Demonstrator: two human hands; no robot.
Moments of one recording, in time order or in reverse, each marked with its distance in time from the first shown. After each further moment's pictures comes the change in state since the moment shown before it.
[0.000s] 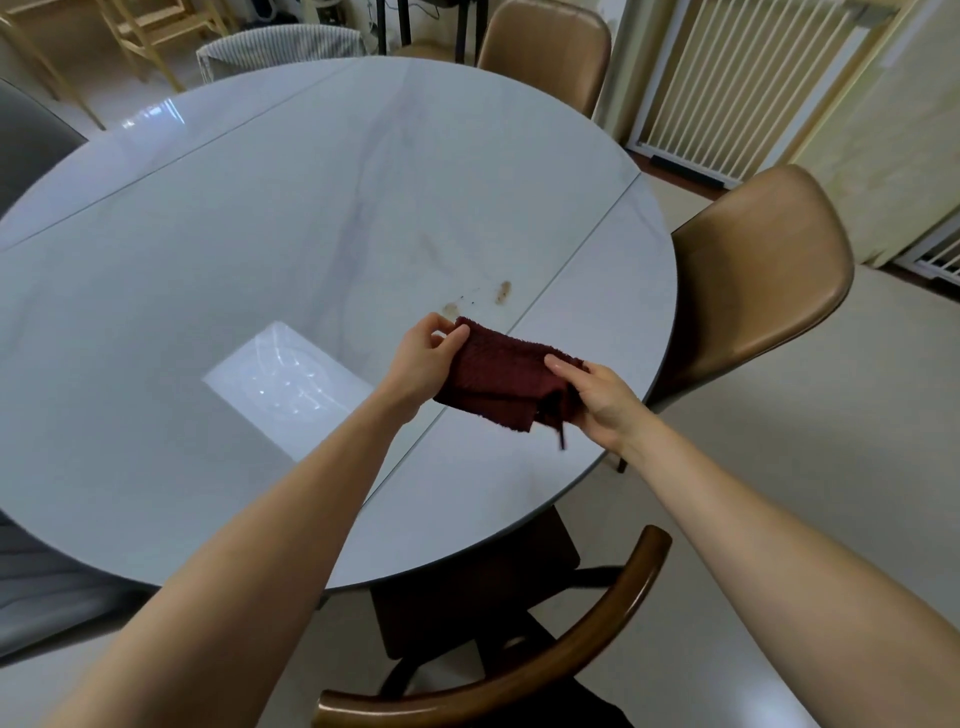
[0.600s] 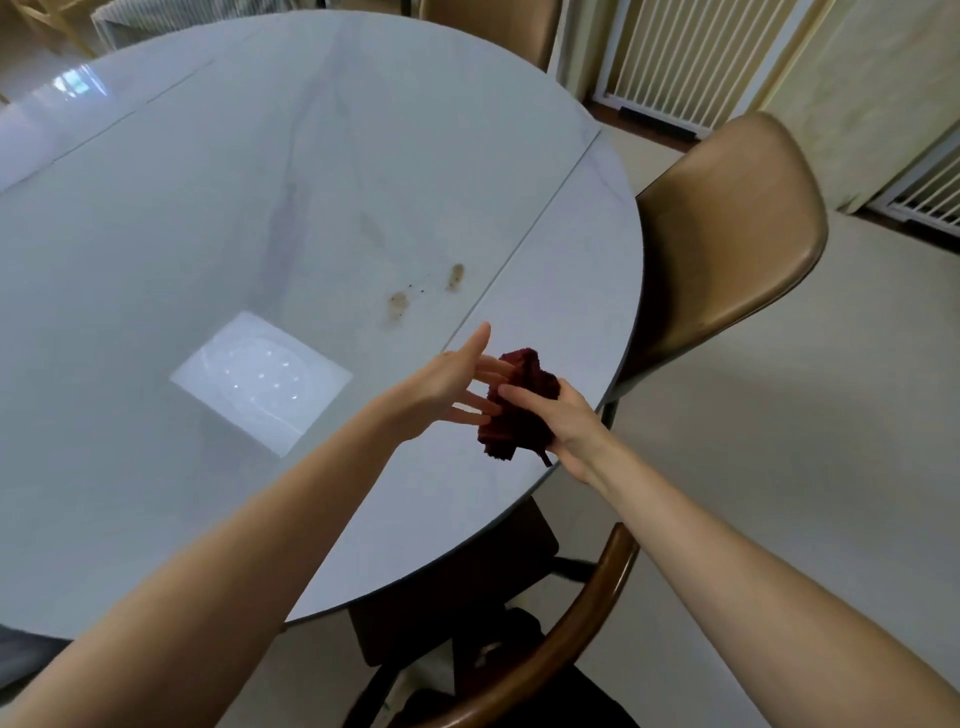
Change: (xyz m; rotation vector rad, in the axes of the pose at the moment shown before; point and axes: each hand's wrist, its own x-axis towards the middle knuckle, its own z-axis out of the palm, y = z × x) left_hand 0.001 0.016 0.055 0.070 -0.532 -0.200; right_hand 0.002 0.028 -0.023 -0.051 -0.007 0.023
